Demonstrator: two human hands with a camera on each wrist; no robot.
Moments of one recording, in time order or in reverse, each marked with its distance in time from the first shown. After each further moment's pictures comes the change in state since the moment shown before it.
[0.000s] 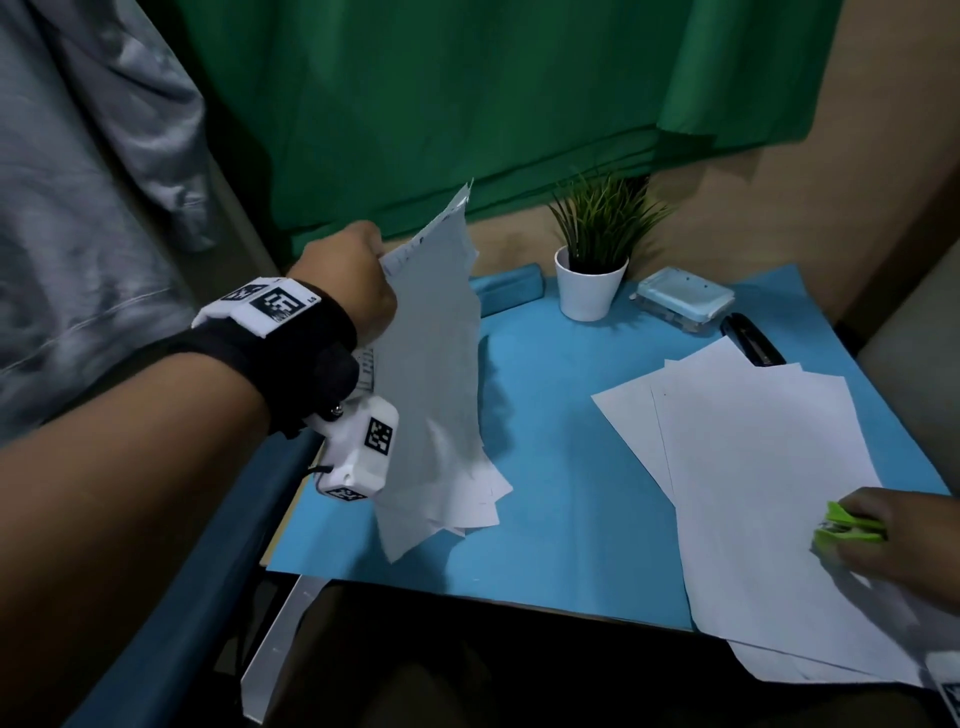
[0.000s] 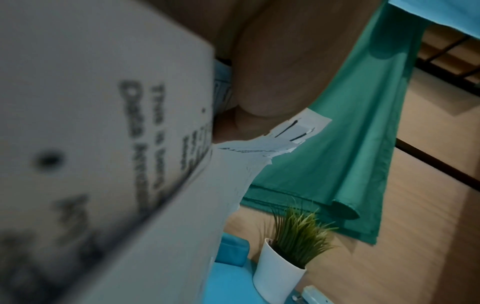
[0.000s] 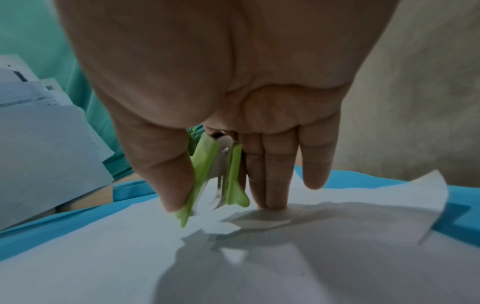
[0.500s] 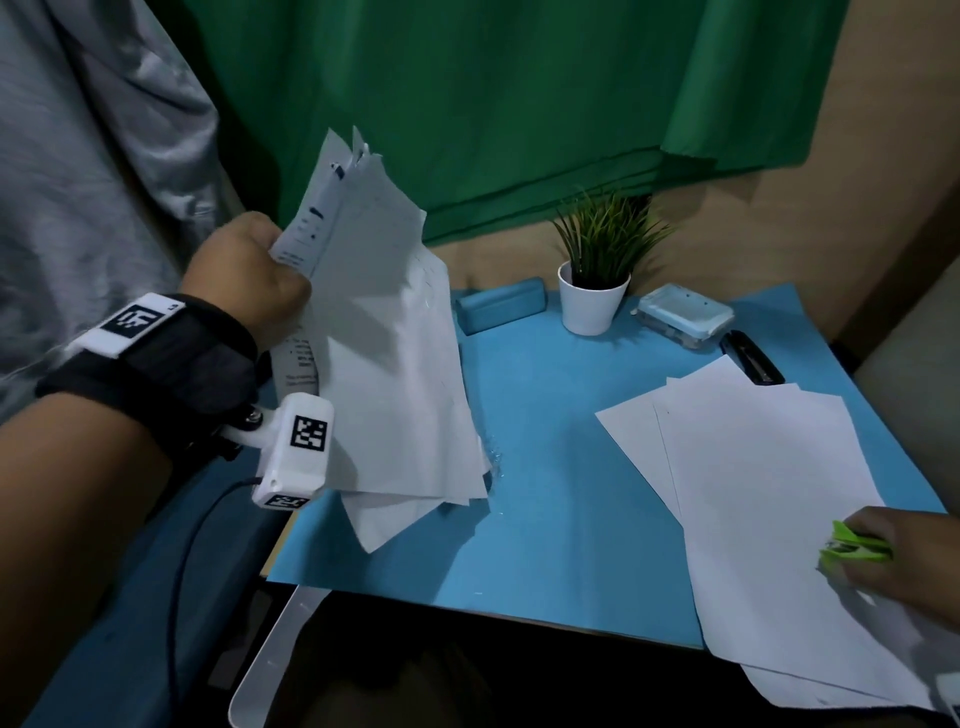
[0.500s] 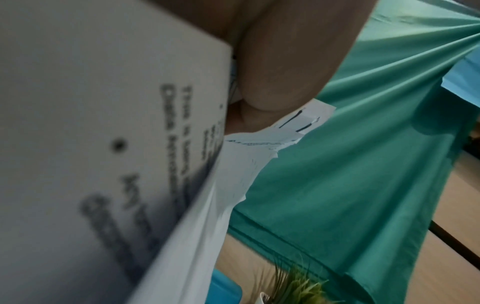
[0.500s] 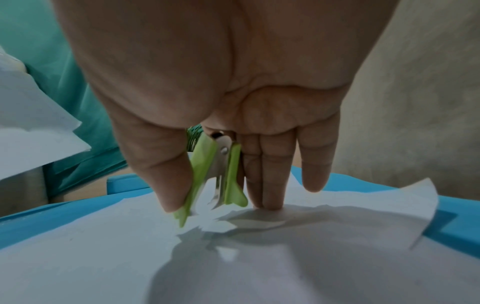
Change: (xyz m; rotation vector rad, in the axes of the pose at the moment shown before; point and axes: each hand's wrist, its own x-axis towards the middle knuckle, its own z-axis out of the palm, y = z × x) left_hand -0.001 -0.060 -0.029 -0.172 0.231 -0.094; right_hand 0.002 0.008 -0.002 -0.041 -0.036 0.062
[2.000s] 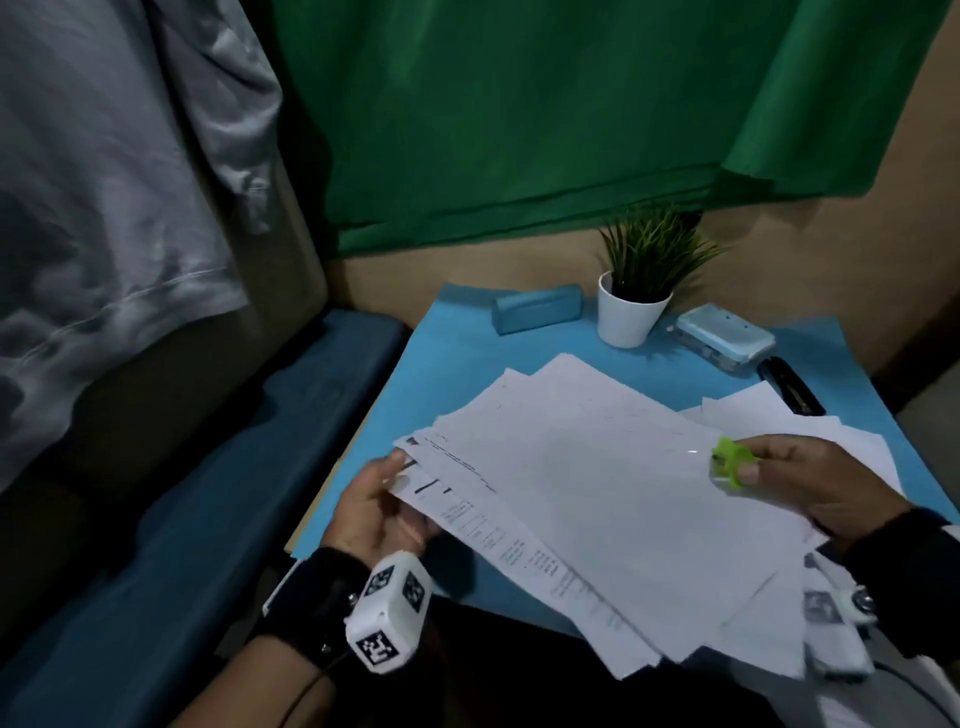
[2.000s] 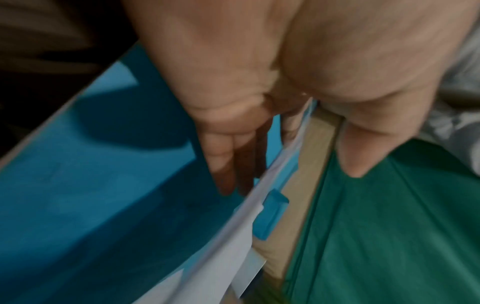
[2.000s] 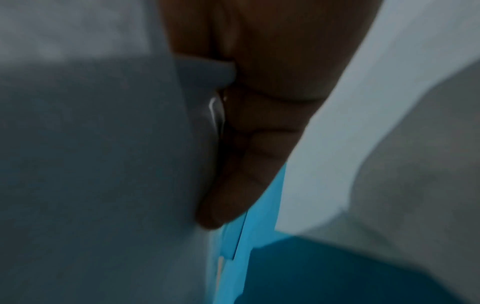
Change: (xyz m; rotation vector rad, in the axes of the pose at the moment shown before) left_hand -0.159 -0.051 0.121 -1.728 -0.380 -1.004; right_hand 0.008 -0.187 -0.037 1.164 -0.185 -0.185
